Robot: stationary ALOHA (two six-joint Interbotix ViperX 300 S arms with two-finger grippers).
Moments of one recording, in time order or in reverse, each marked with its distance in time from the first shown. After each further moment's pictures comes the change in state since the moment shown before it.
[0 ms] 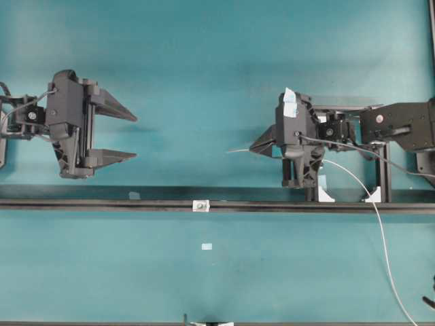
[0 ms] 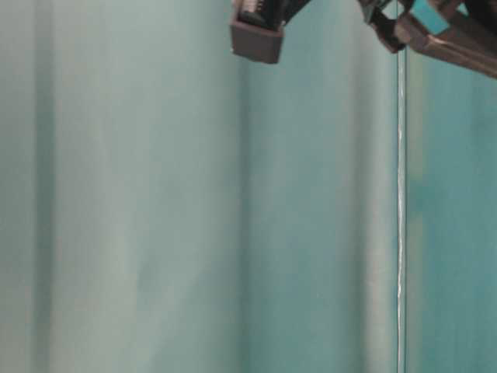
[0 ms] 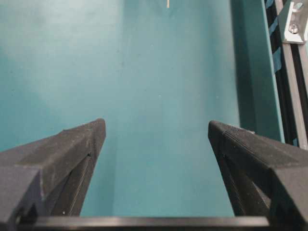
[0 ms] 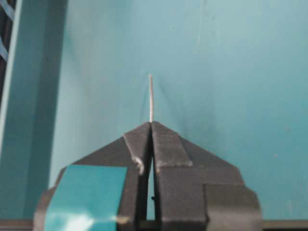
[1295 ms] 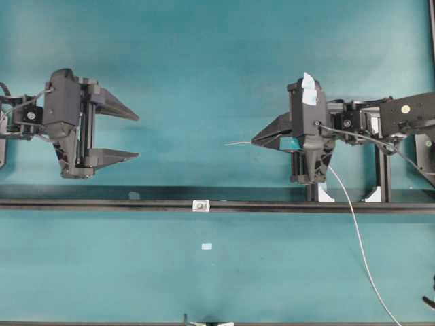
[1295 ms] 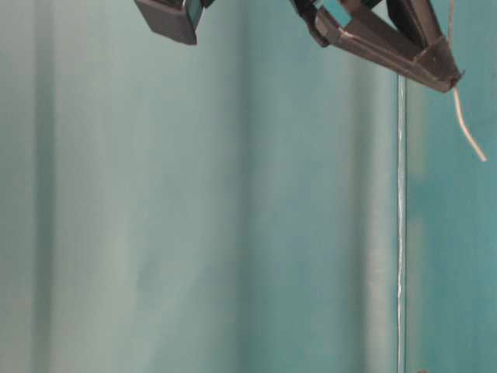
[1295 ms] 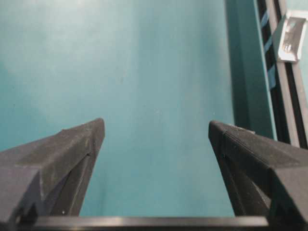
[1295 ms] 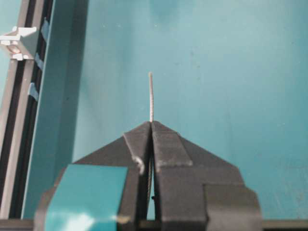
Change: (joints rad) left arm -0.006 0.005 0.012 -0.011 -0.078 -0.006; right arm 0.005 -0.161 0.006 0.003 0.087 0.000
